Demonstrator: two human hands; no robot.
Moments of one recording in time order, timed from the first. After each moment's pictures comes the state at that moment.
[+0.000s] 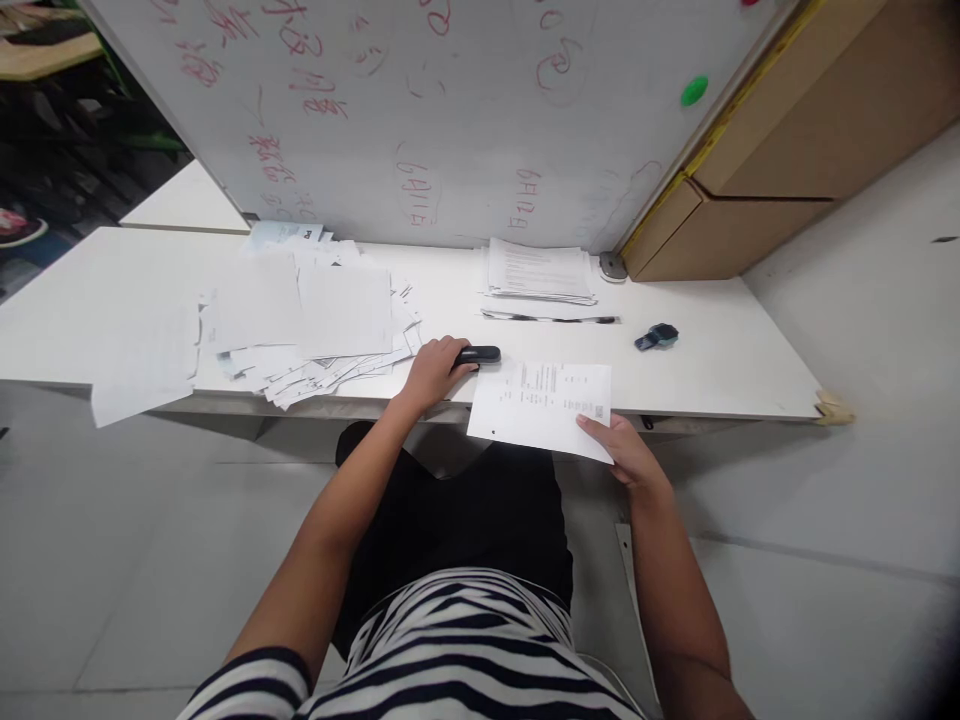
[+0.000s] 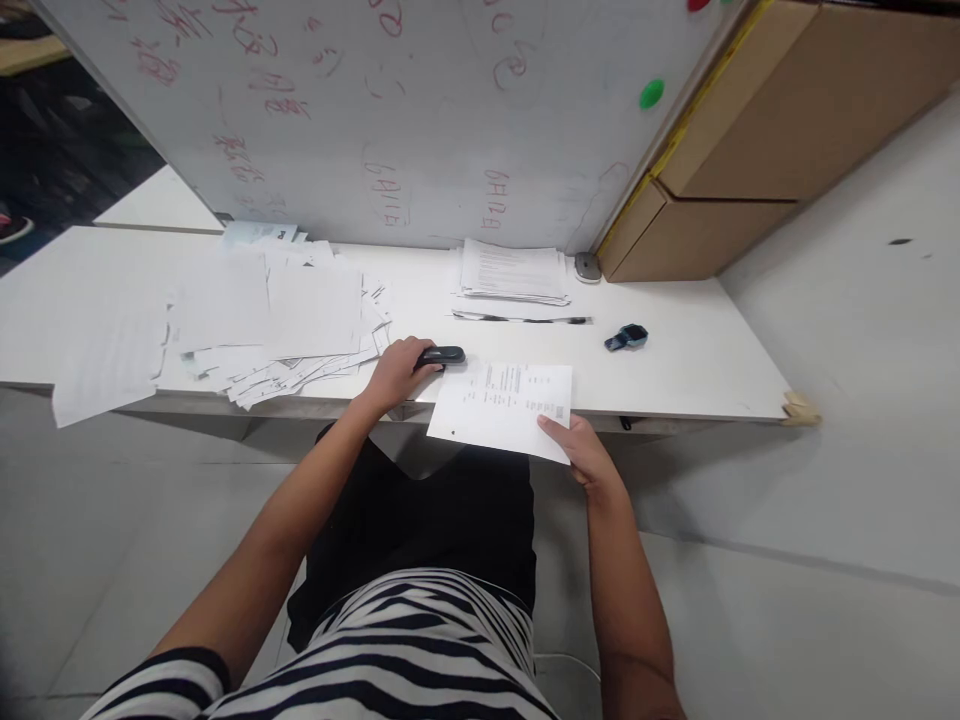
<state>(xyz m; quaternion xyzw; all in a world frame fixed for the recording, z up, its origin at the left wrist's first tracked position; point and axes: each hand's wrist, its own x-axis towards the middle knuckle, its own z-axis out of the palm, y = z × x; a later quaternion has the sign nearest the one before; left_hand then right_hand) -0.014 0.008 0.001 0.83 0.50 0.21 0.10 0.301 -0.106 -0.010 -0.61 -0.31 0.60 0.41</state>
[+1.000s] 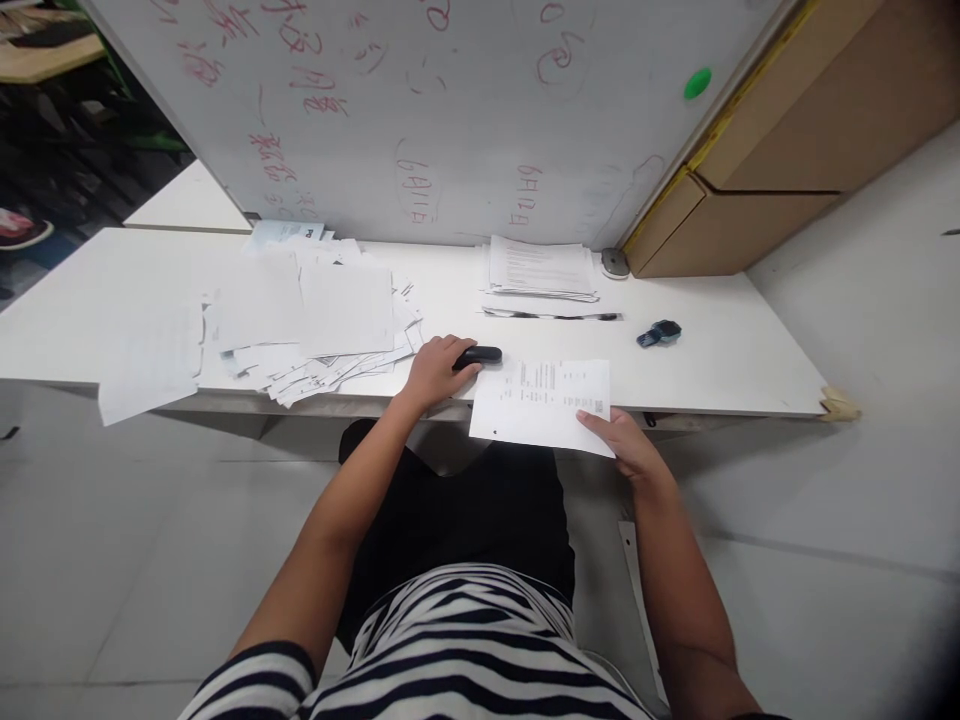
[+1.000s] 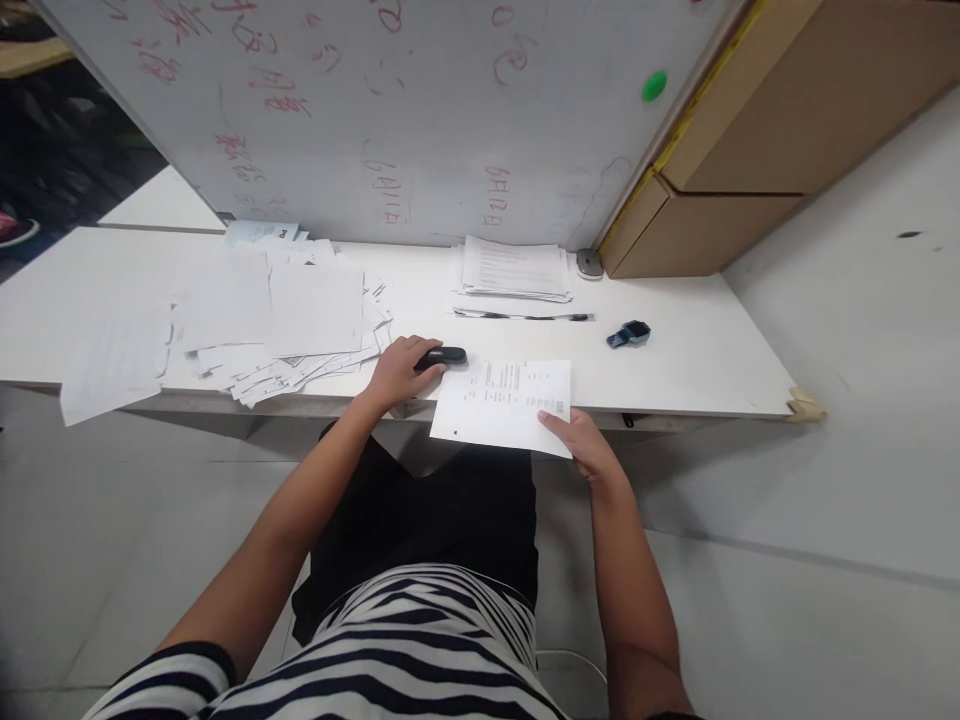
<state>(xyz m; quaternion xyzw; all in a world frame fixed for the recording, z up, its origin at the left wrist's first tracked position) -0.014 0.000 0.007 0.83 0.48 0.24 0.10 0.305 -0.101 -0.012 -0.61 -0.34 0.60 0.38</state>
